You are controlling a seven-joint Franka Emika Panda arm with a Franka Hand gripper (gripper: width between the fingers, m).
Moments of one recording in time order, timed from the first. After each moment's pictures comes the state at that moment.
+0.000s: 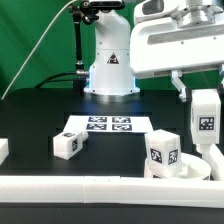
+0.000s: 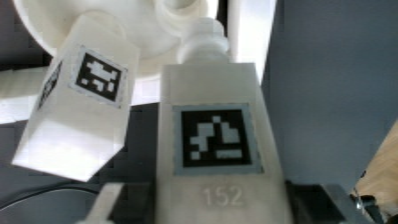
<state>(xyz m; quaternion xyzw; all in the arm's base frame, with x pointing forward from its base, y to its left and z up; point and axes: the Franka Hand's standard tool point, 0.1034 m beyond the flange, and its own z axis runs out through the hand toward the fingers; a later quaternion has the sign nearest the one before) 0.620 0.093 0.136 -0.96 0.07 -0.25 0.06</state>
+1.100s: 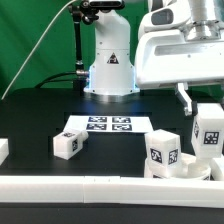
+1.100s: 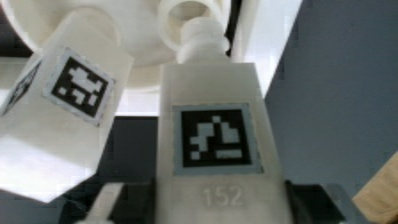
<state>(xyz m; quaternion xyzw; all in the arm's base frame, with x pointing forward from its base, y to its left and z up) 0.621 0.102 0.114 -0.97 -0.01 -0.26 0.03</state>
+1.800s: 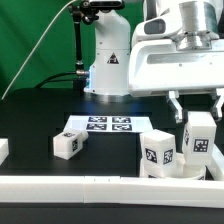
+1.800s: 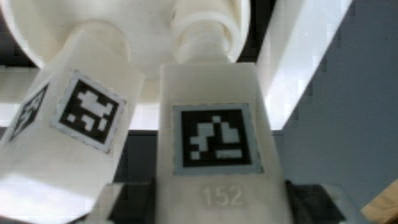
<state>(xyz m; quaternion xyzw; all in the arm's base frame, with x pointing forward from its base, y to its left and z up) 0.616 0.089 0.100 -0.96 -0.01 -0.27 0.02</state>
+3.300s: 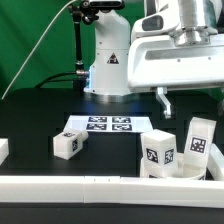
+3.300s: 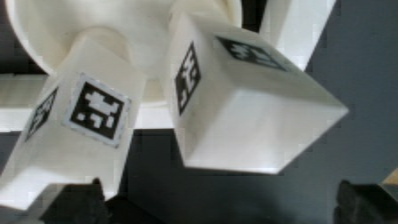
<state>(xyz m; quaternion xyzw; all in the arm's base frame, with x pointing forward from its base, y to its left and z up) 0.614 0.087 0.118 -0.97 0.02 -0.25 0.04</state>
